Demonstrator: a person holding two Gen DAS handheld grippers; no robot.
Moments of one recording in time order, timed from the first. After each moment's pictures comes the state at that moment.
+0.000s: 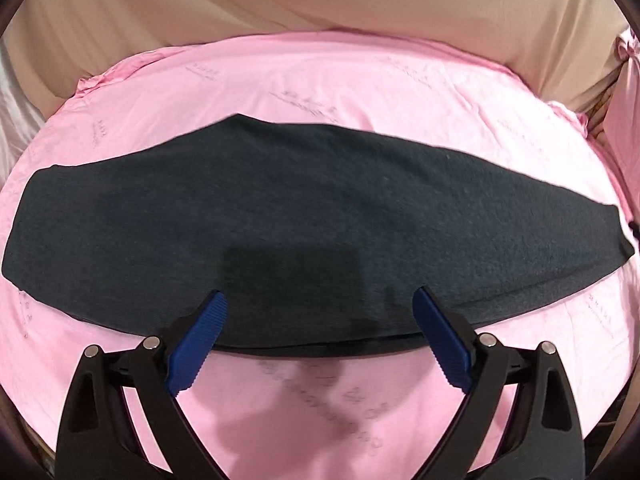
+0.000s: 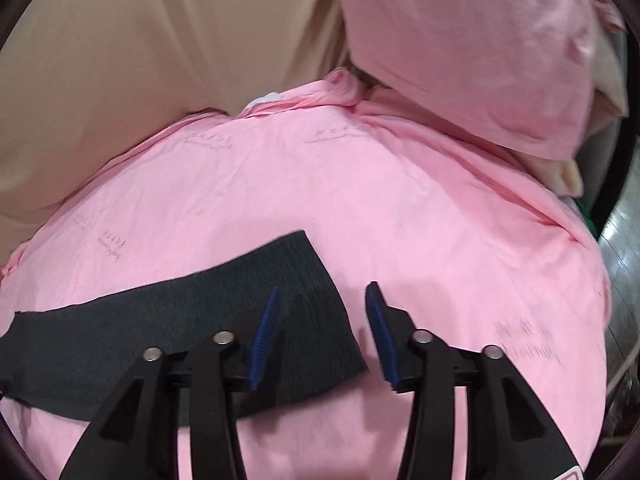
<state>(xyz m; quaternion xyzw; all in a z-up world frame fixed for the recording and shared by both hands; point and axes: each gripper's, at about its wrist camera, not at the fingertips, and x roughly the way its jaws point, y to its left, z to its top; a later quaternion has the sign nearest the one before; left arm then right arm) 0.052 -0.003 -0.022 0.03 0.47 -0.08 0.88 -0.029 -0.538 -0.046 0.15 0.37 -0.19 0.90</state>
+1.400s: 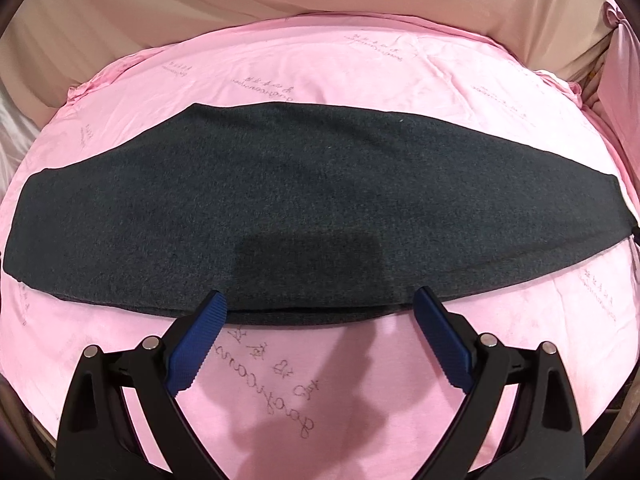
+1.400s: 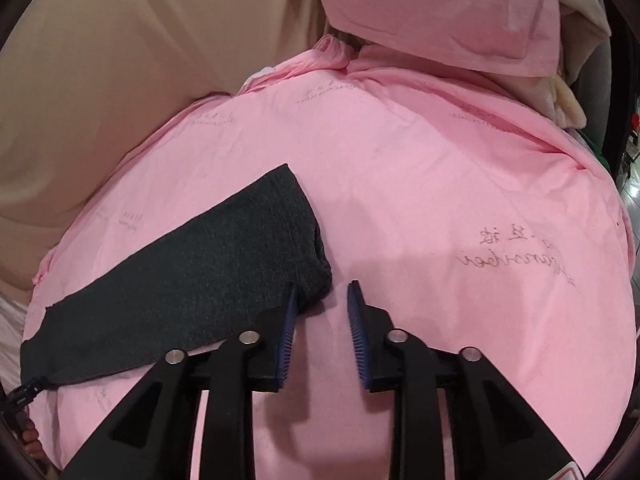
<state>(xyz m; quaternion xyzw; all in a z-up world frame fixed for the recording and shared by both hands) 0.033 -0.046 -0.027 0.05 0.49 -0.08 0.87 -0.100 -0.562 -0.072 0.26 0.36 -0.15 0.88</state>
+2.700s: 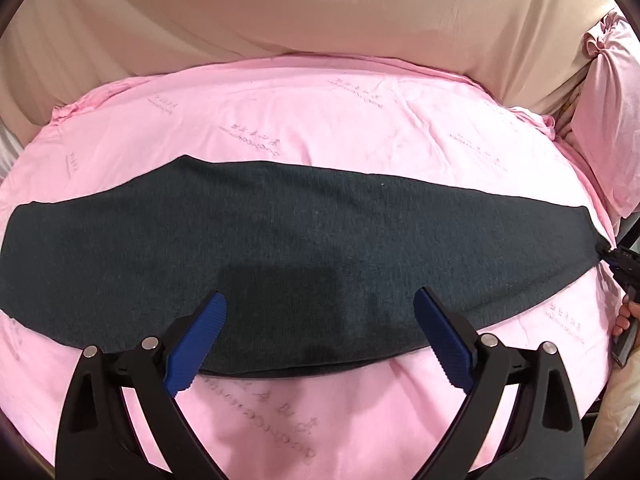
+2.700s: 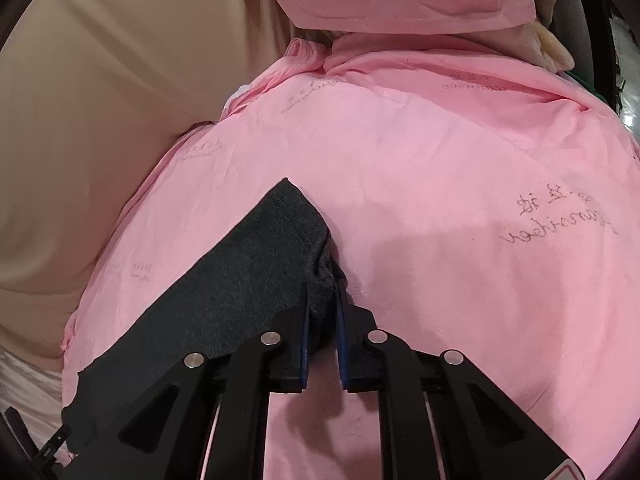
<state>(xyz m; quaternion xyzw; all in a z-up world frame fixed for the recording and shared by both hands) 0.051 -0.035 0.004 0.02 0.45 -0.13 0.88 -0.084 -0.562 -0.077 0.35 0.31 -0.17 0.87</state>
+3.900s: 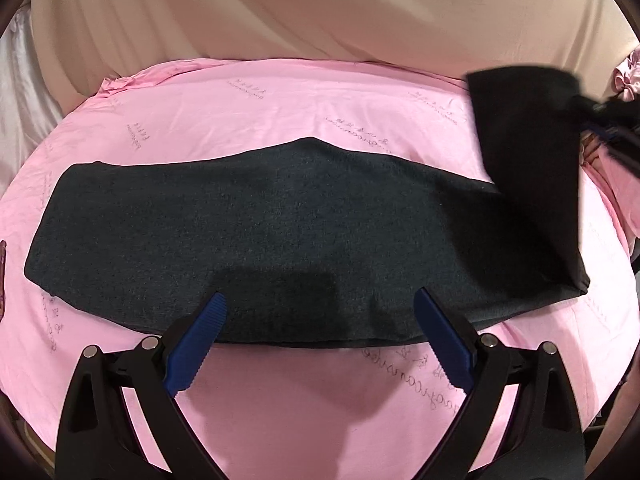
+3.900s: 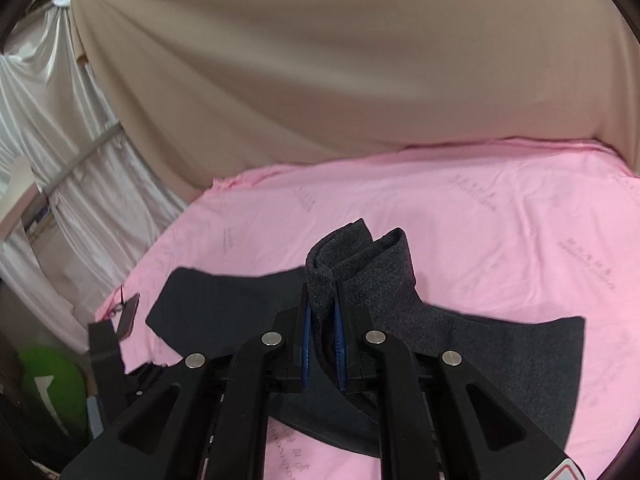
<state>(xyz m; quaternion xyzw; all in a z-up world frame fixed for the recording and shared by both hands) 0.035 0.081 -0.001 -0.01 0.43 -0.09 0.90 0.076 -0.110 0.045 0.12 0.36 0.19 0.91</state>
